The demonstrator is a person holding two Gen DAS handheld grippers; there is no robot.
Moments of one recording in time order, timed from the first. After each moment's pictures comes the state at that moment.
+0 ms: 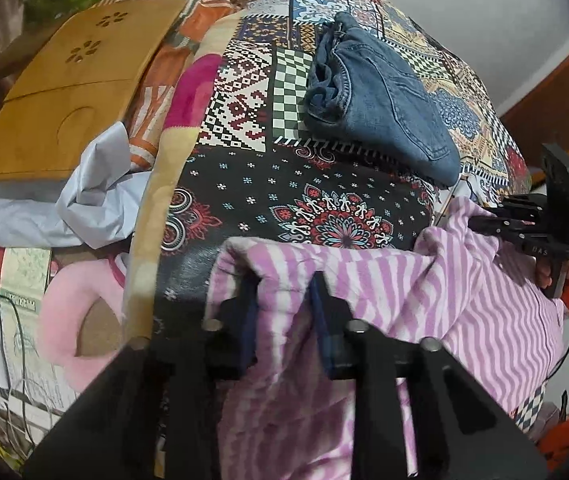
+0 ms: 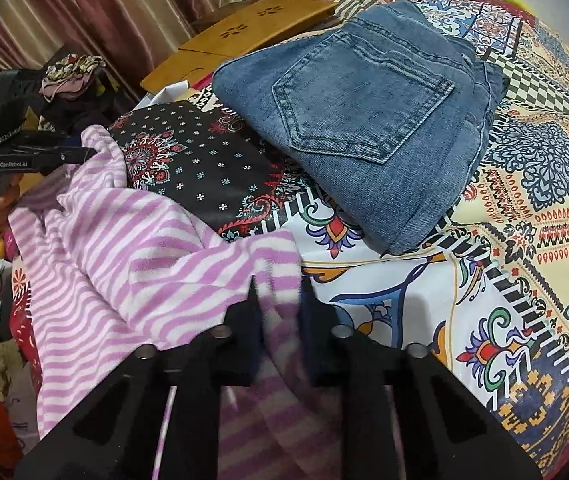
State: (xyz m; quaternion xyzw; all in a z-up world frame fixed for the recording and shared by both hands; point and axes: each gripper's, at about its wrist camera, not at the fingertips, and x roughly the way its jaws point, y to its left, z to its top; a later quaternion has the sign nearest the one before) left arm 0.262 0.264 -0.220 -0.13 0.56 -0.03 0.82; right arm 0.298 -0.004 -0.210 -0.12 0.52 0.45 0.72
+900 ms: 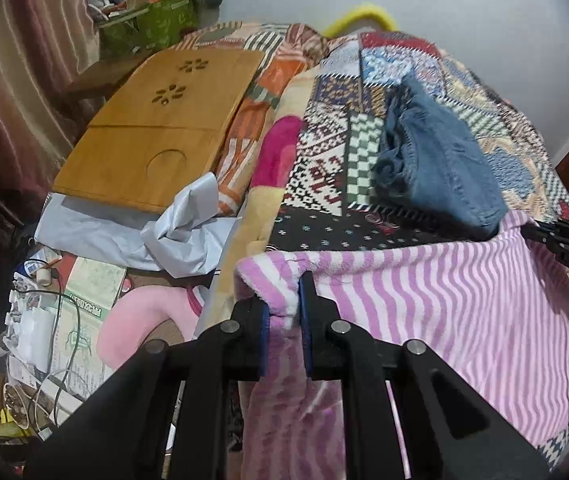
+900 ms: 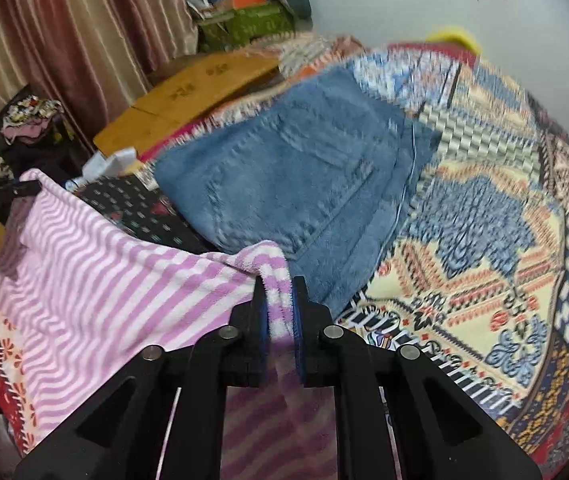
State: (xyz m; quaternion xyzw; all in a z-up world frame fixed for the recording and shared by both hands) left arm 0.258 0.284 -0.189 -0.10 0.50 0.11 0.85; right arm 0.343 -0.007 -0.195 -0.12 0.47 0.36 0.79
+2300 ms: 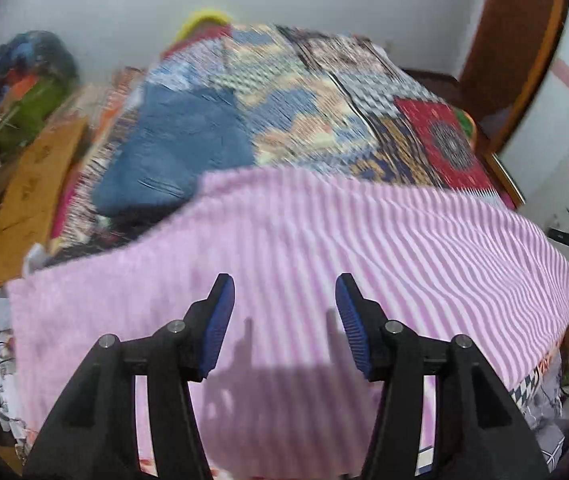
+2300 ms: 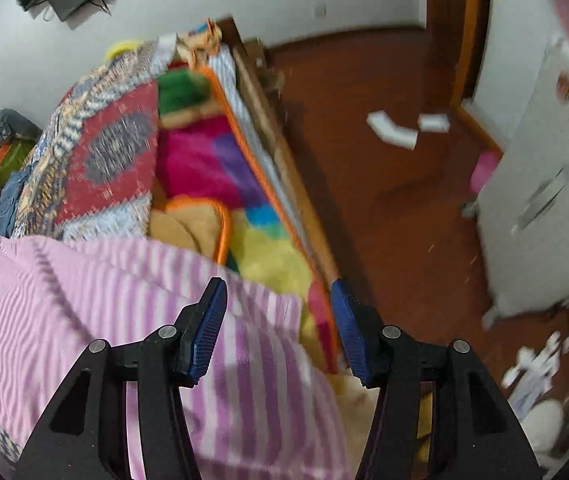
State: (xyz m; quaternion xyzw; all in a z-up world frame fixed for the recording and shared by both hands) left arm 0.254 -0.039 -0.170 0.03 0.51 -0.08 0.86; right arm 0.180 -0.505 -0.251 0.17 0.51 -0.01 0.84
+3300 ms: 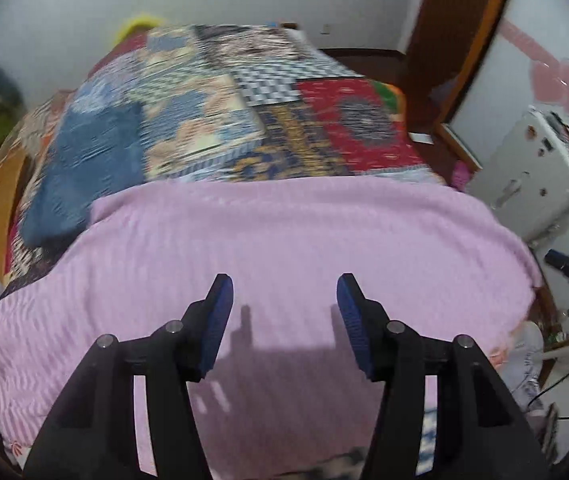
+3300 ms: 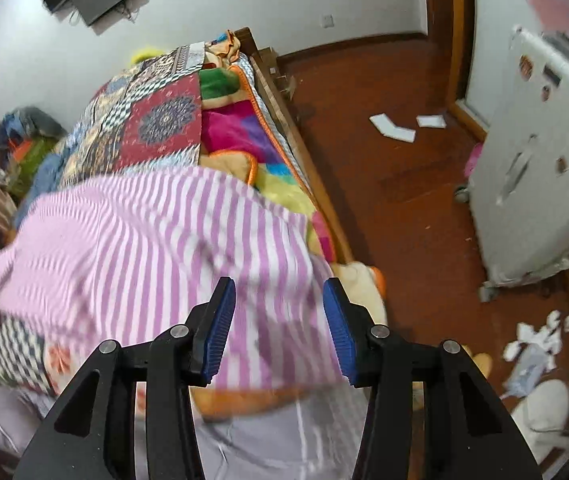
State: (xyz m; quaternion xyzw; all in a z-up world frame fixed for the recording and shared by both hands) left arm 0.245 -0.145 -0.153 0.07 0.51 -0.17 0.84; right arm 0.033 -0.487 -0.196 0.15 0.48 -0.01 0.87
